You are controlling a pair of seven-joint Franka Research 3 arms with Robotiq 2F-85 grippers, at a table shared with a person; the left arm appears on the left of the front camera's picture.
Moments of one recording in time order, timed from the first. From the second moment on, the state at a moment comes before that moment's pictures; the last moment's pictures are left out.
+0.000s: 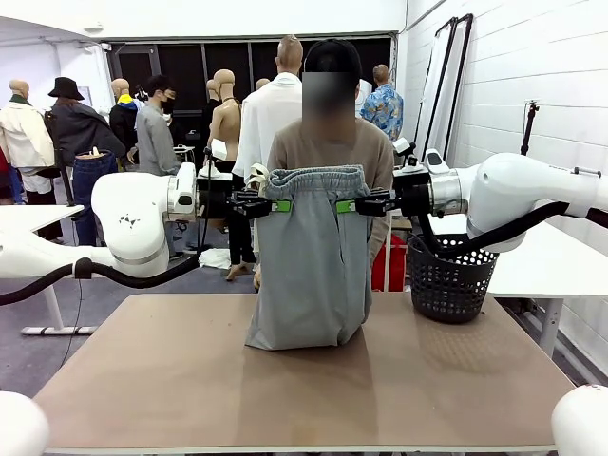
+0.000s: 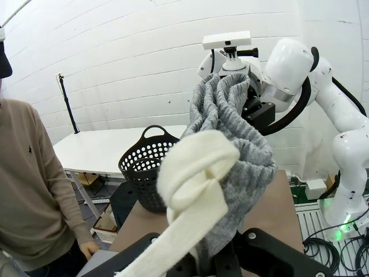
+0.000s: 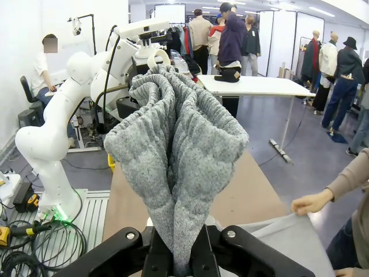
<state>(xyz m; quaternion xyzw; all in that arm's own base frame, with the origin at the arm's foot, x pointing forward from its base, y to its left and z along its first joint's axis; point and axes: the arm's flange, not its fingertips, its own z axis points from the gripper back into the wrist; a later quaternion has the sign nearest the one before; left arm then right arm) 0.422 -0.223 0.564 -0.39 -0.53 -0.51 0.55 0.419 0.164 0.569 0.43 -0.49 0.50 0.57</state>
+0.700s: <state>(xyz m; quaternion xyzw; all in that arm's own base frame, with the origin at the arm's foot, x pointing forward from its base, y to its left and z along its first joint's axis) 0.422 -0.223 0.564 -0.39 -0.53 -0.51 0.55 0.419 0.163 0.569 0.43 -0.49 0.50 0.57</state>
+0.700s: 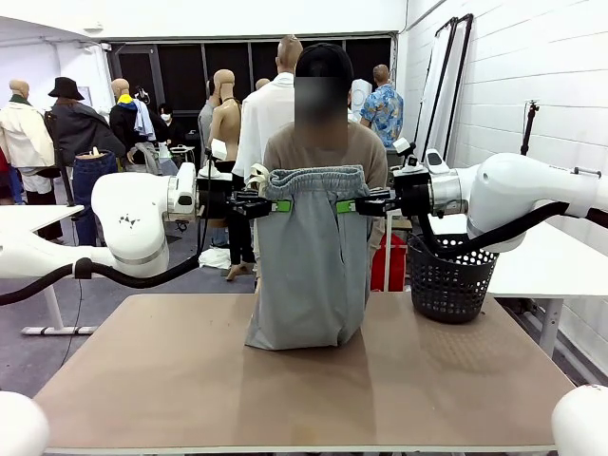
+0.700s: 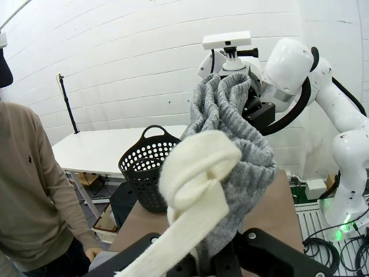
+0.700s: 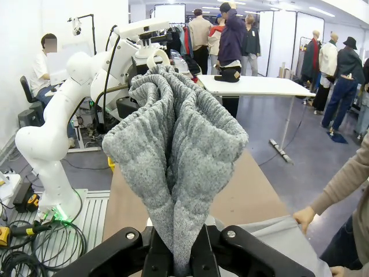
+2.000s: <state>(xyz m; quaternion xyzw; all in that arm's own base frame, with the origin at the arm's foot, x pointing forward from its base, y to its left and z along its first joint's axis) 0.422 -0.223 0.563 -0.39 -0.53 -0.51 0.55 0.420 0.163 0.569 0.43 -0.49 0.50 0.57</state>
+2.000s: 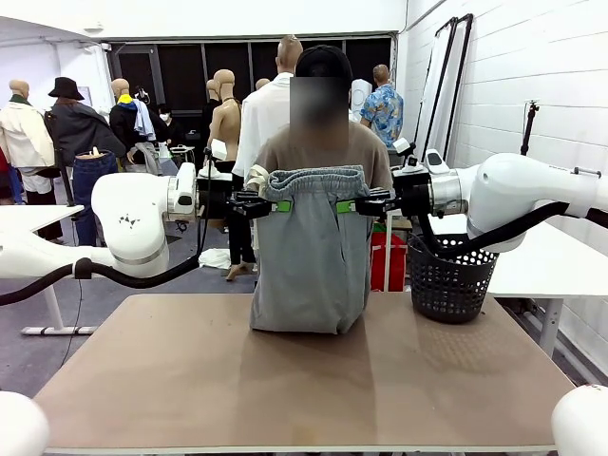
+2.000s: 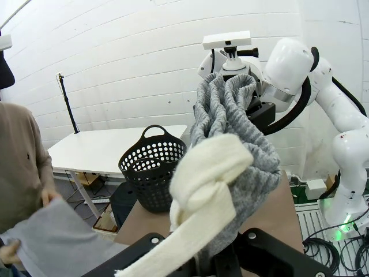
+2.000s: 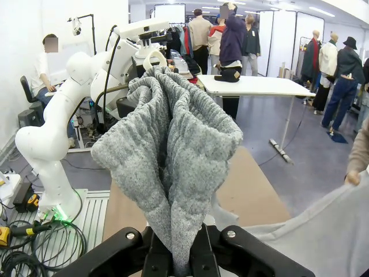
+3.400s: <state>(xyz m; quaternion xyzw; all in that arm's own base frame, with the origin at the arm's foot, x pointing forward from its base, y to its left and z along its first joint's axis) 0.422 -0.223 0.563 -0.39 -0.53 -0.51 0.55 0.420 0.163 0.569 0.43 -0.49 0.50 0.57</state>
